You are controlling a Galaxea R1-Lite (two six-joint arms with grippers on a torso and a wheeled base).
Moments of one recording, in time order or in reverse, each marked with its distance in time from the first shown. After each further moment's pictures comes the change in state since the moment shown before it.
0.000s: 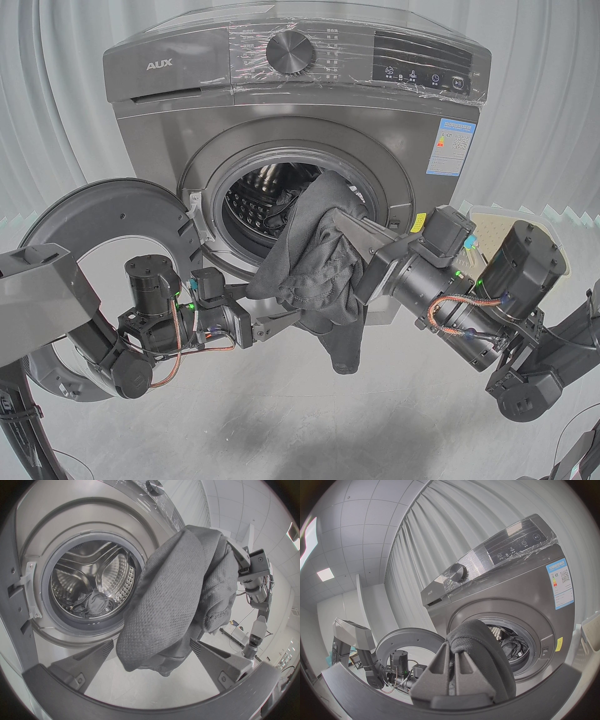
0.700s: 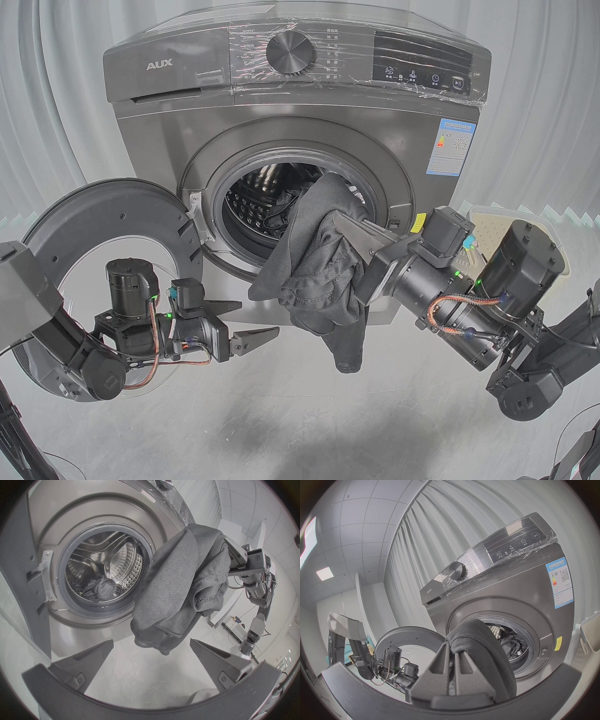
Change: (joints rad) left arm 0.044 -0.133 0.089 0.207 0.008 0.040; right arm -0.005 -0.001 -0.001 0.017 0.002 0.000
